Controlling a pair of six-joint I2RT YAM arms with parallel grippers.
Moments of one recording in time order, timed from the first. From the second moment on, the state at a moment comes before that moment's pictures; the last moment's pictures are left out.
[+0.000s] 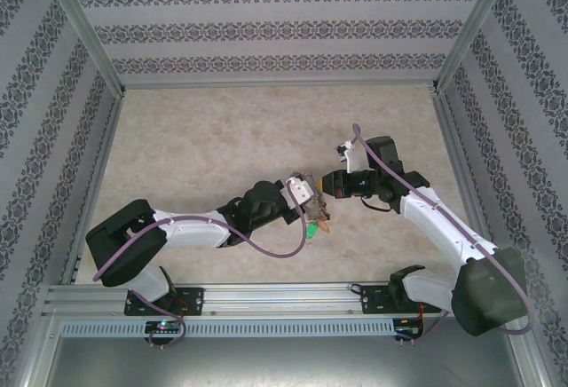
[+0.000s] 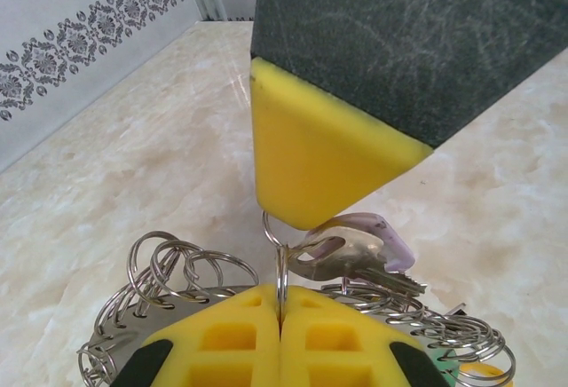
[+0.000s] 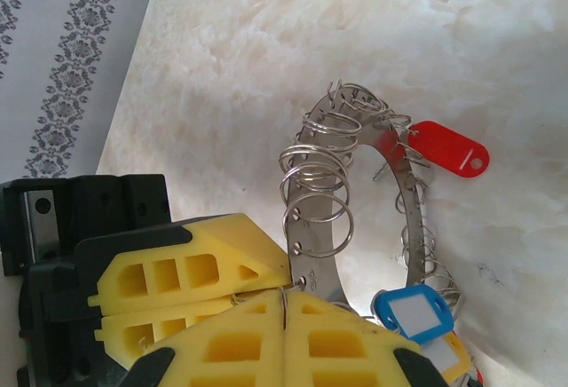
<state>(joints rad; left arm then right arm) -0.93 1.57 0.69 0.59 -0.04 0.23 0.30 1.18 0.78 -0.43 -0.73 0.37</state>
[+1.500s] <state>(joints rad) -0.92 1.56 0.68 0.58 -0.03 0.24 0.30 1.22 0.78 -0.41 -0.77 0.37</state>
